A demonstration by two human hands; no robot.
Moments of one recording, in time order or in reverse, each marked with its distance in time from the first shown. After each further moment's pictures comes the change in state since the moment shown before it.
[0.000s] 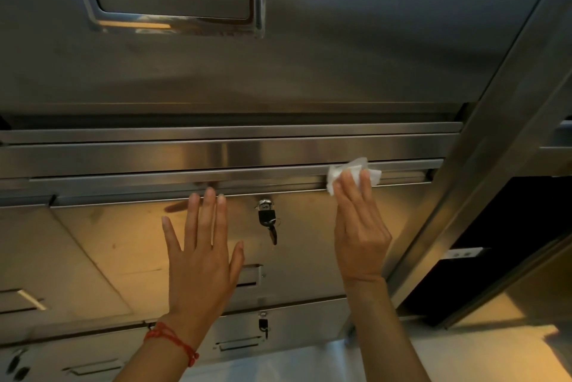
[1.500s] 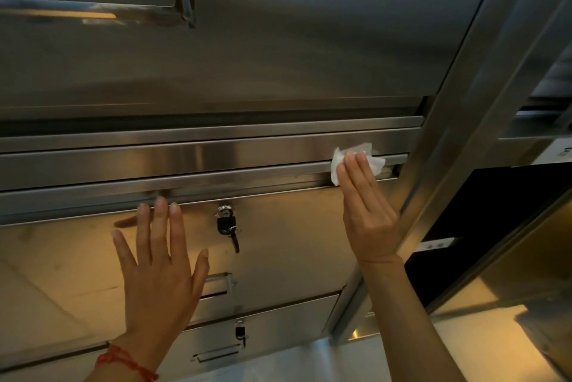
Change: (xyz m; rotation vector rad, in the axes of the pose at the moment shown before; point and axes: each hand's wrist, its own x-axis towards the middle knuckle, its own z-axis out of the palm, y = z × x) left_hand 0.002 0.004 0.011 0.012 0.112 0.004; right_hand 0.019 0.066 -0.013 -0.052 -0.012 -0.180
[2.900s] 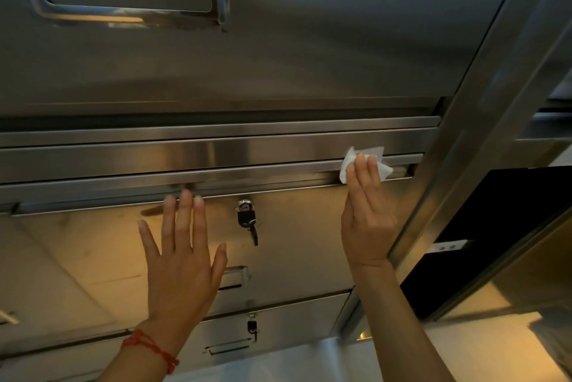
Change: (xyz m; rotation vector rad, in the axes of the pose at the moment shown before) left_hand 0.001 -0.001 -0.008 -0.002 -0.068 -0.001; right_hand 0.003 -0.036 0.003 0.056 0.027 0.244
